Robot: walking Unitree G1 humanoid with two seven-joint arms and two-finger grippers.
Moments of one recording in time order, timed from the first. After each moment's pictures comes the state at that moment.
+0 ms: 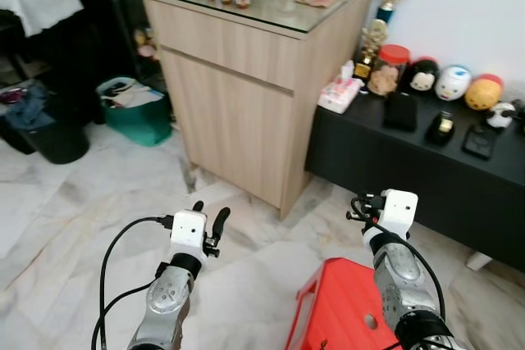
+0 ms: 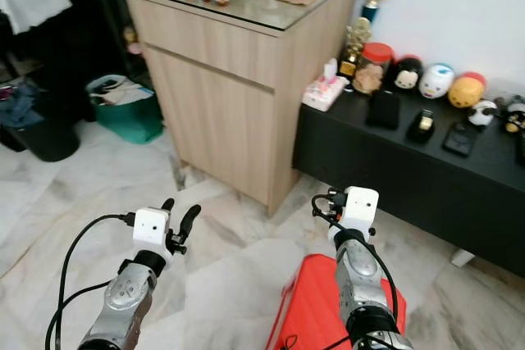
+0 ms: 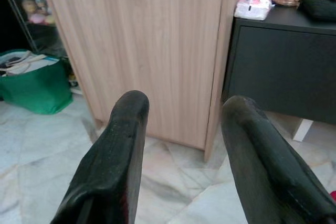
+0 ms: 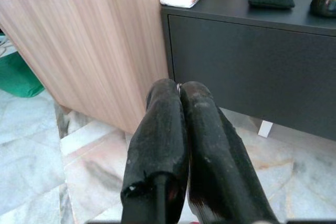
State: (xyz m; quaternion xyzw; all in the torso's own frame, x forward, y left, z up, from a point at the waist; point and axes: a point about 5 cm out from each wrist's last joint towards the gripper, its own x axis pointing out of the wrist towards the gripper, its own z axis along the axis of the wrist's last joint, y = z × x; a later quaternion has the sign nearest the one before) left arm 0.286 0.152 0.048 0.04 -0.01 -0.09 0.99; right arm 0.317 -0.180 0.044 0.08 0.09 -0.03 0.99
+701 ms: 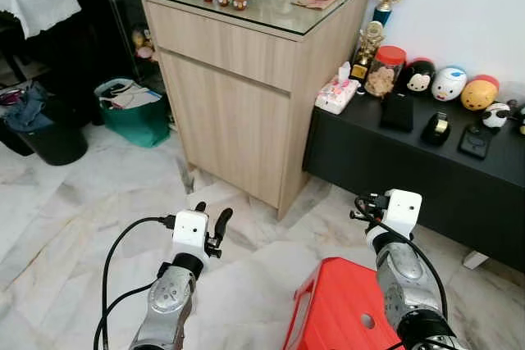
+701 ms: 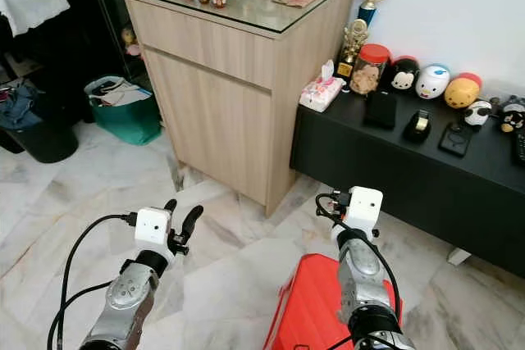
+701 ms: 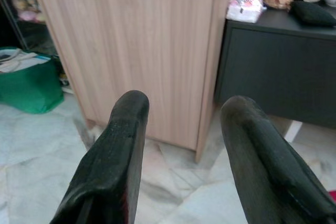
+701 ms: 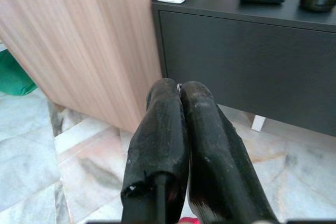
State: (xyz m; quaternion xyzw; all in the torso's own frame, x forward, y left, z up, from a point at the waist) left arm 0.286 0.149 0.052 0.03 -0.01 -0.09 0.99; right arm 0.317 -0.181 0.044 0.08 0.10 -0.04 0.99
